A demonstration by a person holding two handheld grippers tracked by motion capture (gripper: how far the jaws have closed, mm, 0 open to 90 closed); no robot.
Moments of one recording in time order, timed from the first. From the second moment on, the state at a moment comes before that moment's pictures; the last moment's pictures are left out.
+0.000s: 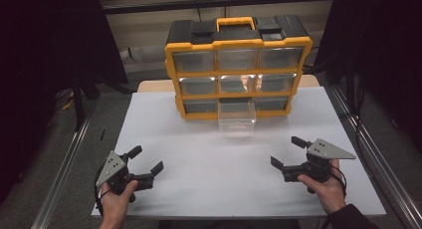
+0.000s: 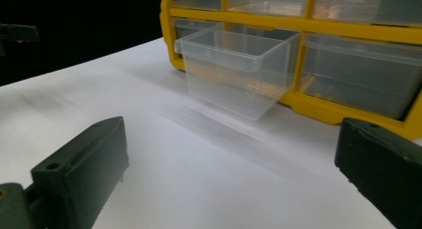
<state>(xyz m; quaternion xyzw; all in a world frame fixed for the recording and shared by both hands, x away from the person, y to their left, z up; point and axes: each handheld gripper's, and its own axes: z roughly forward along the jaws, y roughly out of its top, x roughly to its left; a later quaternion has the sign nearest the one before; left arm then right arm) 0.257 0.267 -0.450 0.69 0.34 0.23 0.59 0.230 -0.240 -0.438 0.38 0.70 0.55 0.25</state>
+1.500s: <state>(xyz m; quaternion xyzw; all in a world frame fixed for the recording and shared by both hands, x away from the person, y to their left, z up) 0.257 0.267 -0.449 0.69 0.34 0.24 0.59 0.304 -0.150 -0.446 0.36 0.73 0.56 0.16</state>
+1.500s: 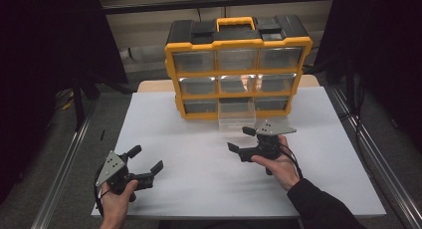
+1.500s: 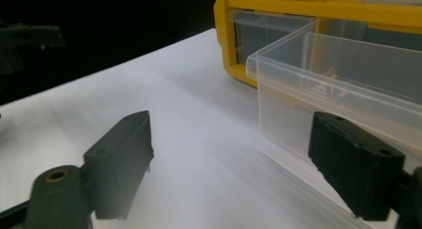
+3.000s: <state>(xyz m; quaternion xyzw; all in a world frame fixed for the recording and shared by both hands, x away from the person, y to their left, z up) 0.257 0.267 -0.449 0.69 0.34 0.24 0.59 0.327 -0.146 -0.457 0.34 0.75 0.53 0.20</state>
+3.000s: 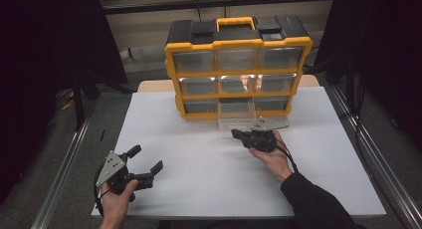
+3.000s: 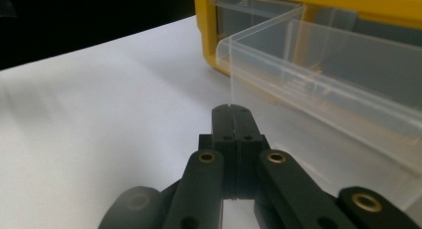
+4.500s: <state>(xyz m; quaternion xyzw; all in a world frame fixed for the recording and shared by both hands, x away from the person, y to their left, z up) 0.259 0.268 -0.449 0.69 0.34 0.24 0.59 0.358 -0.149 -0.478 0.38 0.75 0.51 0.21</state>
